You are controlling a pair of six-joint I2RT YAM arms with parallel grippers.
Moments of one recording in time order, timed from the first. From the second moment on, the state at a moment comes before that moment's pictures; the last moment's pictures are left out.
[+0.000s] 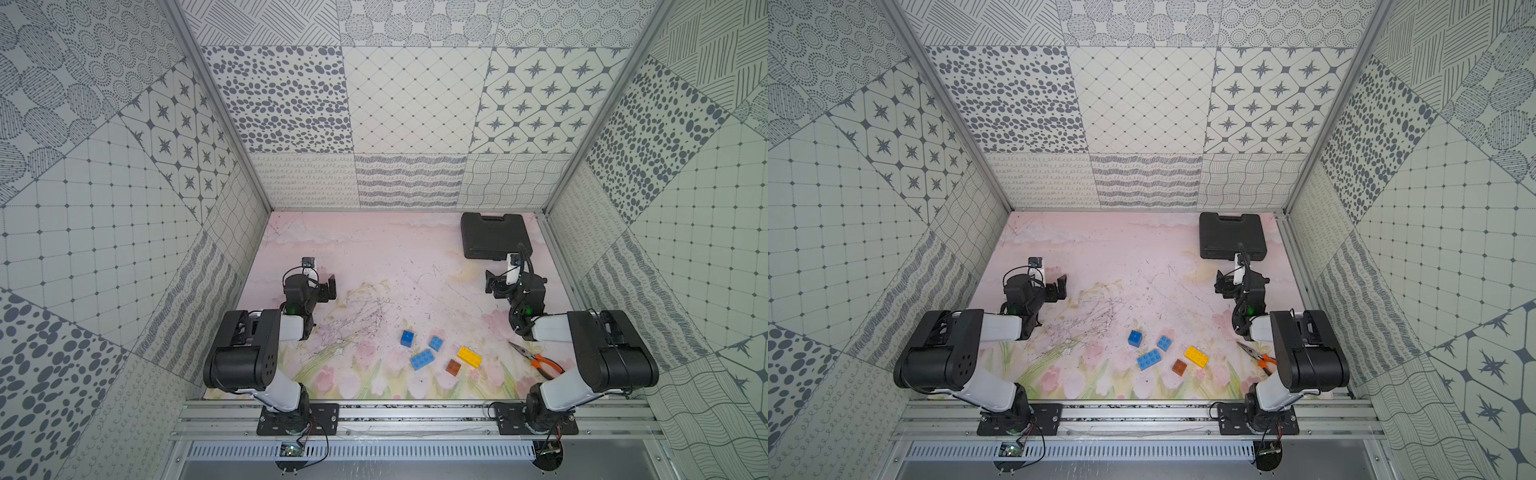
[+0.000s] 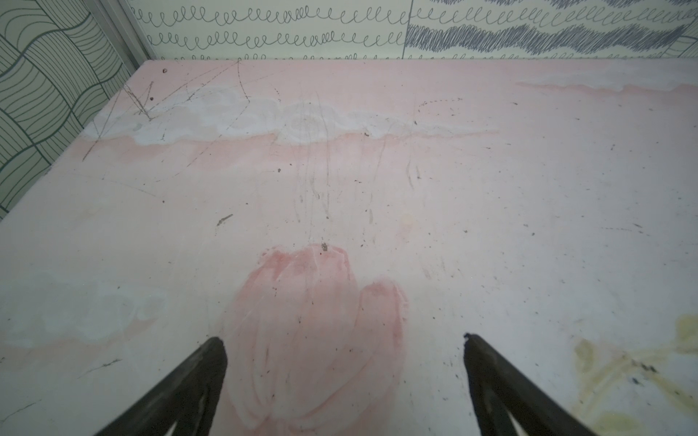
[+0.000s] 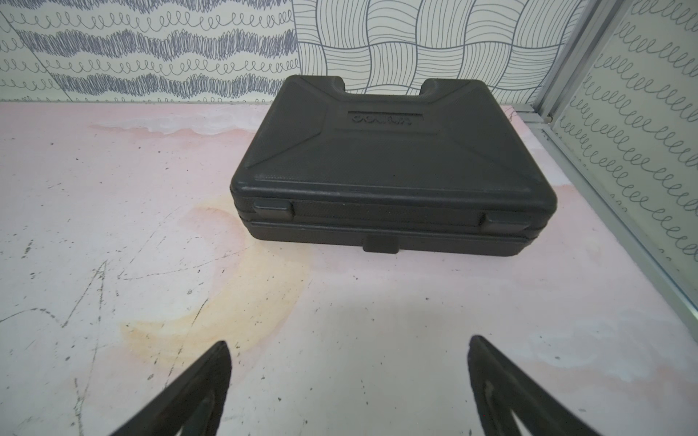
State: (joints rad) left arm 0.01 1.57 0.40 0.73 0.06 0.03; right arm 0.05 1.55 0.40 0.80 0.01 0.00
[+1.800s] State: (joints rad) left arm -0.55 1.14 0.70 -0.24 -0.06 -0.39; right arm 0.83 1.37 0.94 -0.71 -0.01 0.35
